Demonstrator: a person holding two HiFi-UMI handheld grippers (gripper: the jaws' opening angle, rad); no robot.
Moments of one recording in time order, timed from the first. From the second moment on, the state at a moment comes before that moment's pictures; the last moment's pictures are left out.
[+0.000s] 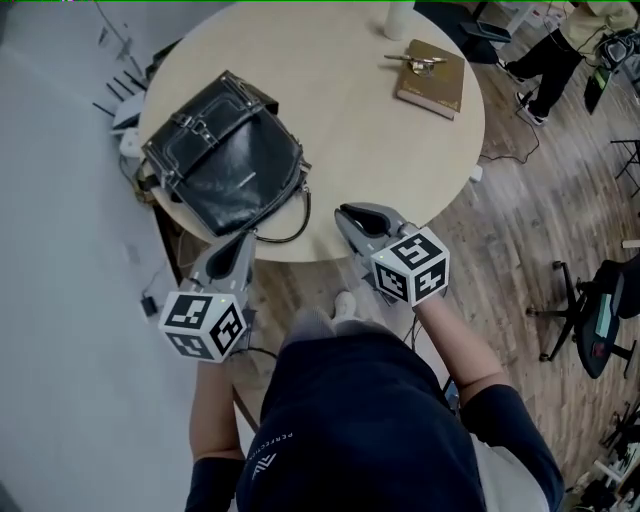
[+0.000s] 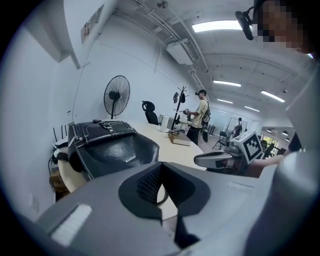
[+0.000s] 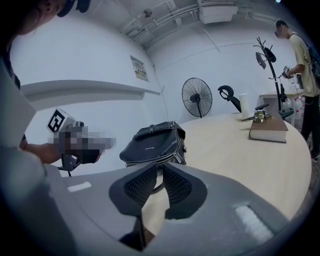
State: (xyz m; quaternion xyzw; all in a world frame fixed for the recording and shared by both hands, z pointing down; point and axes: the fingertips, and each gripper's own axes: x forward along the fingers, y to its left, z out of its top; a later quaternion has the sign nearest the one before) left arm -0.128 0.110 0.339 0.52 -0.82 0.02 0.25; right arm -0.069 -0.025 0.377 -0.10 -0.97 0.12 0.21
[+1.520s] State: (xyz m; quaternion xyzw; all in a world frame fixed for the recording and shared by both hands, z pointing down) left arm -0.217 -0.031 0.354 0.71 -0.61 0.19 0.29; right arm -0.180 -0.022 0.416 -0.15 -0.95 0.03 0.26
